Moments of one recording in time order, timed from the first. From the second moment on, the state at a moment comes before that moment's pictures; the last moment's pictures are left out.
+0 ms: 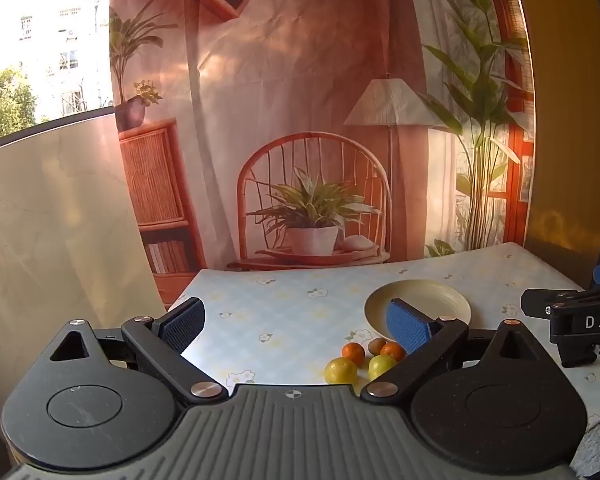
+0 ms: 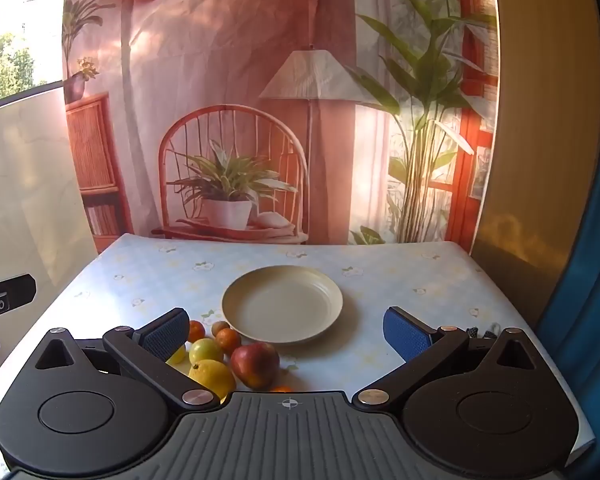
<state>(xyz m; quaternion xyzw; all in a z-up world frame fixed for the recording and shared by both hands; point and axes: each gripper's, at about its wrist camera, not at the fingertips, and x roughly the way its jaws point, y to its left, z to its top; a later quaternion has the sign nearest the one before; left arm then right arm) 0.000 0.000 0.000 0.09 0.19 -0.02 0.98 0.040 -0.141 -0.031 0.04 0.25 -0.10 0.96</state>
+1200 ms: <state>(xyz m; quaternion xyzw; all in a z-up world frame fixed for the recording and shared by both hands) -0.006 0.002 0.001 0.08 0.18 -0.02 0.98 0.022 -0.154 -0.029 0.04 0.24 -0.10 0.96</state>
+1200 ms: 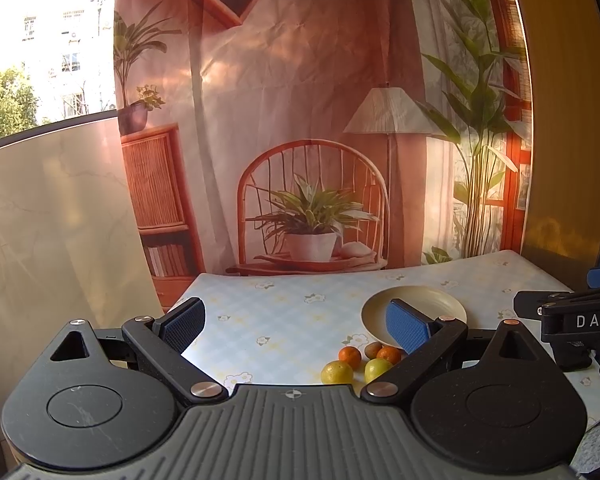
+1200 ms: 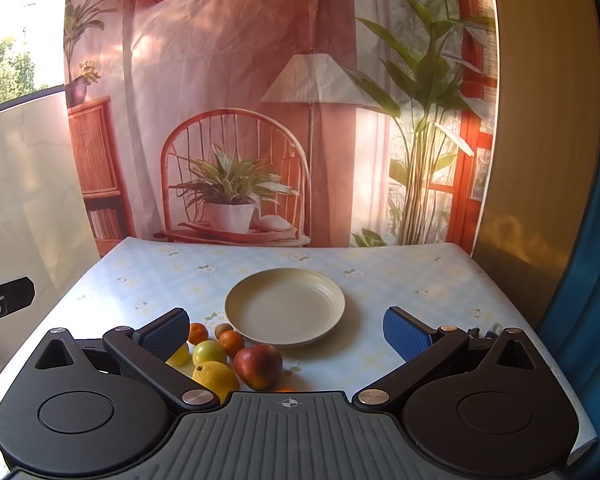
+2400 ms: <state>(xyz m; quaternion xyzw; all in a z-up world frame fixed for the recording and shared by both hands) -0.009 0.003 0.000 0.08 0.18 -0.03 0.98 0.016 -0.161 -0.027 0.04 0.24 -0.09 0.97</state>
